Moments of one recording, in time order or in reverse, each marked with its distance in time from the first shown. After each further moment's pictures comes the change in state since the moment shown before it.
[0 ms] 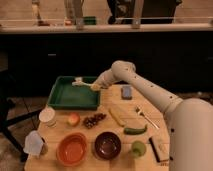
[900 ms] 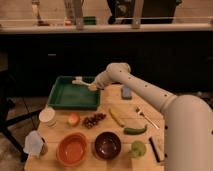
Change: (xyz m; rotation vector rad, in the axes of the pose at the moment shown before) arm -0.001 -0.006 0.017 0.054 0.023 0.139
